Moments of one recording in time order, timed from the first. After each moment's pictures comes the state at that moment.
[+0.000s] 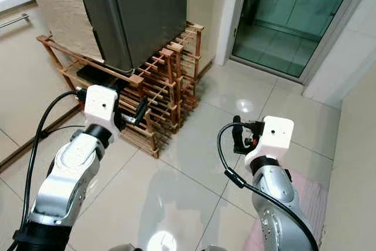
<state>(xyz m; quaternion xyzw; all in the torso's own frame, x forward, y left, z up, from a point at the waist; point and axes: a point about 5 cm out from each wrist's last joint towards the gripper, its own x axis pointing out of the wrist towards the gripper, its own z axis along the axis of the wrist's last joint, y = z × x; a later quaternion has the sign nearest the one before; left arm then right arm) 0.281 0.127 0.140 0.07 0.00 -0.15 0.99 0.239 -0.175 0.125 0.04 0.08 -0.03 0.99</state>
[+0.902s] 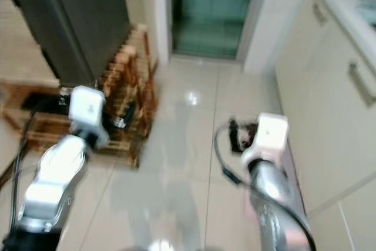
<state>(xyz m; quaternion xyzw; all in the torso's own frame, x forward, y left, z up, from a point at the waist) 0.281 0.134 0.148 0.08 -0.02 -0.15 0.98 0.240 -0.175 0.119 0.05 0.11 -0.04 0.99</state>
